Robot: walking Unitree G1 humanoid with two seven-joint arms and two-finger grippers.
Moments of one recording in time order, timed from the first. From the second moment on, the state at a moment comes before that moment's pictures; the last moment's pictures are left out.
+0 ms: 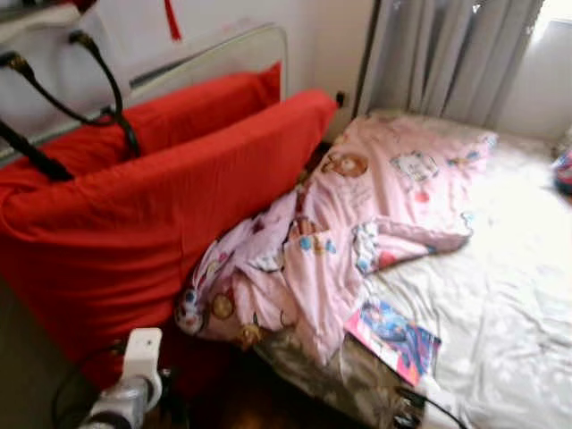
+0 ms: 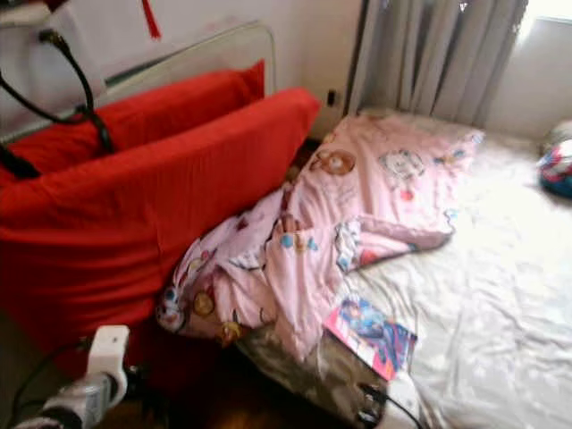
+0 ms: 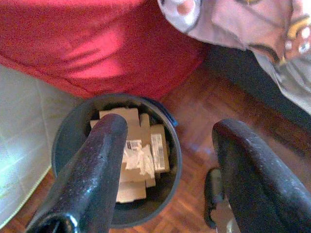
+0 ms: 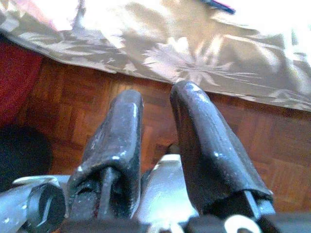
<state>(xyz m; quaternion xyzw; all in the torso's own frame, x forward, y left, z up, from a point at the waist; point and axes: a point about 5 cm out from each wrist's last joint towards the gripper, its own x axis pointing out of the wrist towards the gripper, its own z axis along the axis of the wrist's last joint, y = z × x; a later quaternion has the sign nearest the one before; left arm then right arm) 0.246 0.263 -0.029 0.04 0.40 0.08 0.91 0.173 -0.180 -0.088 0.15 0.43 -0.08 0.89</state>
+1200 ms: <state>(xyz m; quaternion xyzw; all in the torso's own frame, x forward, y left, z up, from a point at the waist) 0.283 0.219 0.029 -0.02 0.04 0.07 1.00 0.277 -0.213 0.019 0.07 0.04 -0.07 0.99</state>
